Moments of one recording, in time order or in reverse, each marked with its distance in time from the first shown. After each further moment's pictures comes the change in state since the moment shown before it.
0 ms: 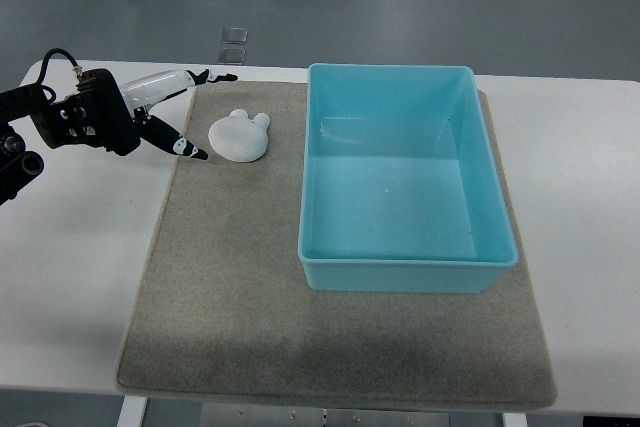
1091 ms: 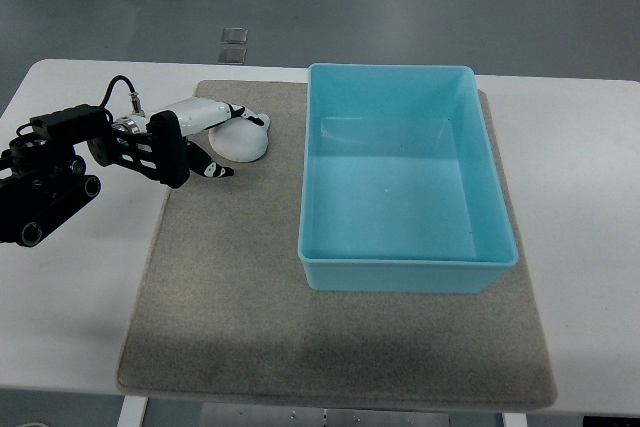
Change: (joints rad) left arm -0.035 -0.174 0.091 0.181 0.243 0.122 0.002; right arm 0.000 0.000 0.000 0.000 0.000 0.000 0.000
